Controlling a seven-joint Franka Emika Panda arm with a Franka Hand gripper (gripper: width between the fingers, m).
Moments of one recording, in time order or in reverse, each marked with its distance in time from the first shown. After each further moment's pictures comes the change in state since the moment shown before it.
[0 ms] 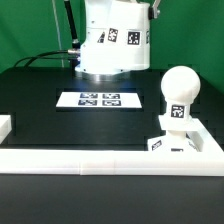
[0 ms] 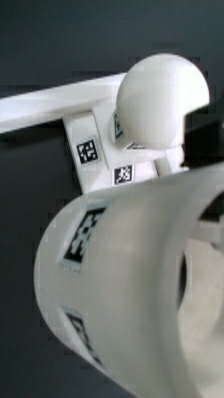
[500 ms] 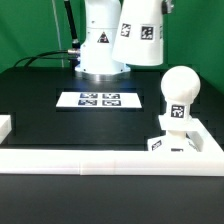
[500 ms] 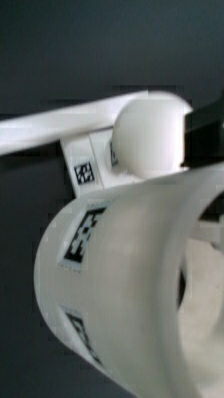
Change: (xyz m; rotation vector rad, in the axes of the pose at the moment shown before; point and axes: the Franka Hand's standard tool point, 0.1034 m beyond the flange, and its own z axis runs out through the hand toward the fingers) arm 0.003 -0.031 -0.010 0.016 0.022 0.002
